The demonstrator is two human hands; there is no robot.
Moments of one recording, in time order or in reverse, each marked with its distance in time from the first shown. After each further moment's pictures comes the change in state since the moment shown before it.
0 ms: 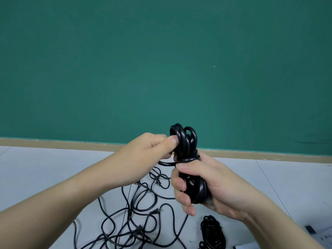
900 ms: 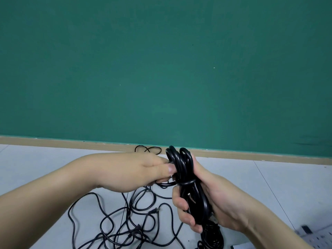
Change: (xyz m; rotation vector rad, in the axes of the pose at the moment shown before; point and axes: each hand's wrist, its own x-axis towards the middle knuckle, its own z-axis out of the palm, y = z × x) left_hand -0.011 0.006 -0.015 0.318 -0.458 -0.066; right_hand -0.009 0.009 0.008 -0.065 0.006 0.255
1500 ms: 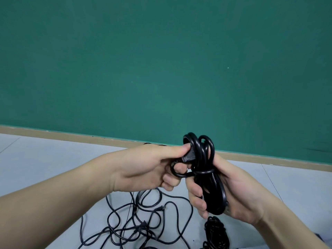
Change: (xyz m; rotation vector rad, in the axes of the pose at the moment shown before) left_hand 0.003 -0.012 0.011 -1.113 -0.085 0.035; right_hand 0.010 -0.010 -0.007 0.086 -0.092 -0.073
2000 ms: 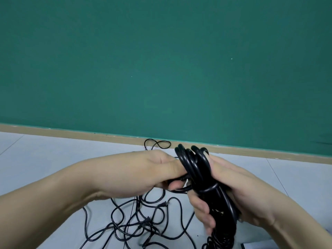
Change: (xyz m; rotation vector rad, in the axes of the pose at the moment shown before) left_hand -0.023 0.000 0.016 0.705 0.258 -0.007; right_hand -0.007 0.004 0.001 -0.181 -0.063 -0.060
